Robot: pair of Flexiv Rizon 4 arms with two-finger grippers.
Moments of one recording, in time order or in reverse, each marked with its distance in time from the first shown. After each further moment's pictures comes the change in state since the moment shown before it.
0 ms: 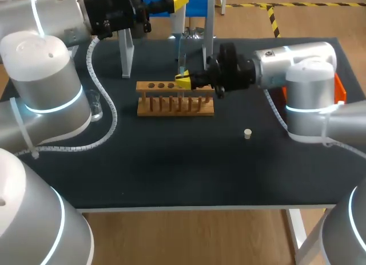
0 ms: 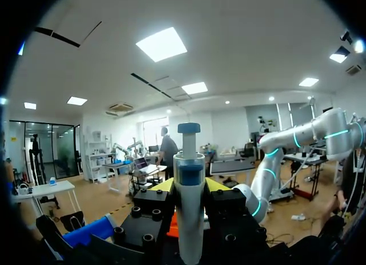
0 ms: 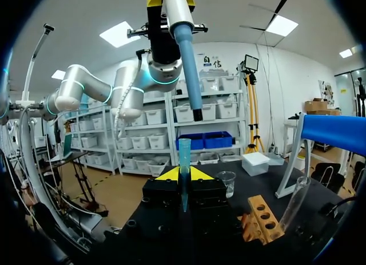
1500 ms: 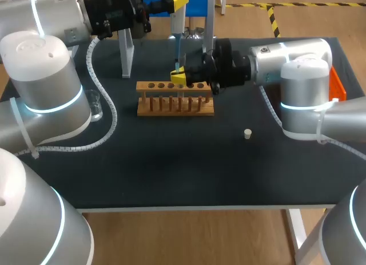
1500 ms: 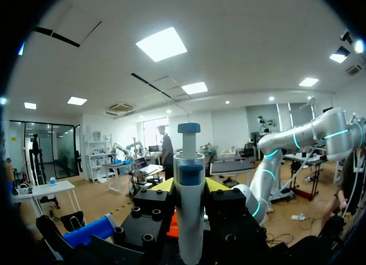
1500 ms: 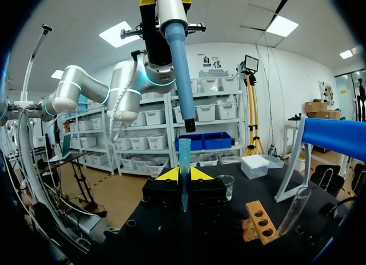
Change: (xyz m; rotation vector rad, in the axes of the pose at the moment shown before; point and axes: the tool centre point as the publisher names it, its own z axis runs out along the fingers) left arm 0.000 0.000 0.000 0.000 0.000 0.000; right arm -0.008 0.008 0.009 -0.002 -0.004 -0.007
